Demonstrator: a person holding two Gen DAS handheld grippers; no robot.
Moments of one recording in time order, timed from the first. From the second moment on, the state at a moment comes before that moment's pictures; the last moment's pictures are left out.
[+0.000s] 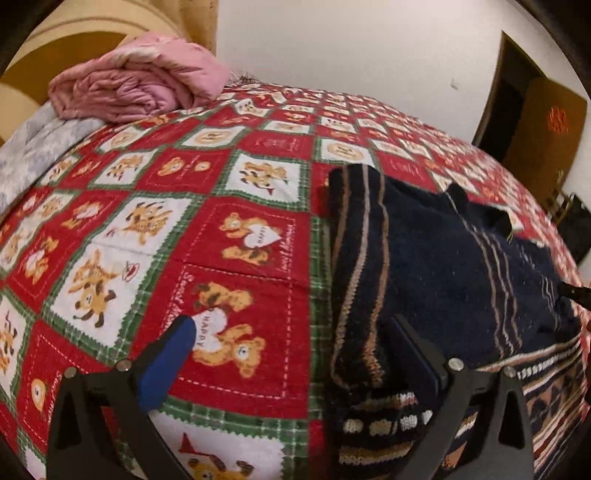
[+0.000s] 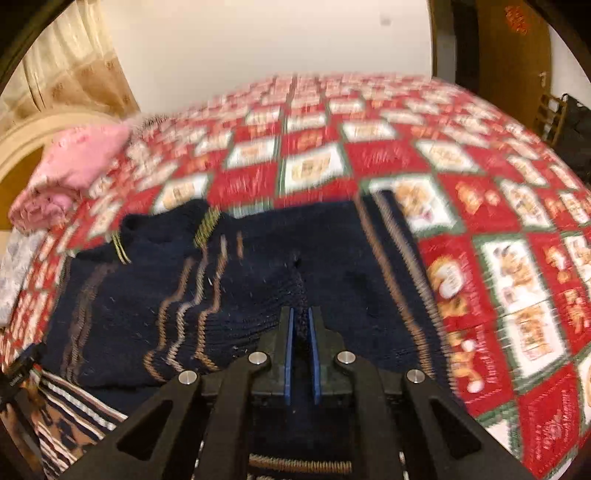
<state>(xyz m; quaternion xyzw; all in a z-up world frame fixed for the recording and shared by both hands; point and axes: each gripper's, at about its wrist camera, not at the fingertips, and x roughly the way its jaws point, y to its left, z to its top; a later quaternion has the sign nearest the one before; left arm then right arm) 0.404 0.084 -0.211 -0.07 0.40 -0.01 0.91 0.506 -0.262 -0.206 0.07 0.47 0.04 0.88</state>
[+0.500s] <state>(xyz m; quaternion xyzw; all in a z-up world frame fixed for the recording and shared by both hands) 0.405 0.085 -0.212 -0.07 0.41 0.01 0.91 0.481 -0.219 -0.197 0.03 0.44 0.11 0.89</state>
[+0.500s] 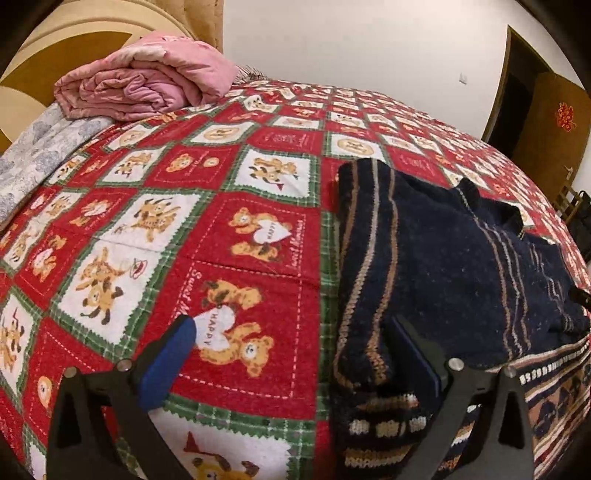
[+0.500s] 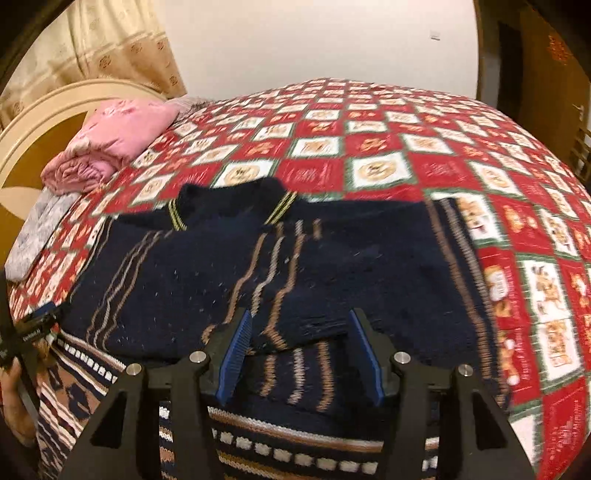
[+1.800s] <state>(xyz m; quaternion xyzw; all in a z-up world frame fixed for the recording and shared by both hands) 0.165 0.059 -0.215 -0.05 0.41 0.01 0.91 0.216 -0.272 -0.212 -0.06 0.44 0.07 0.89</state>
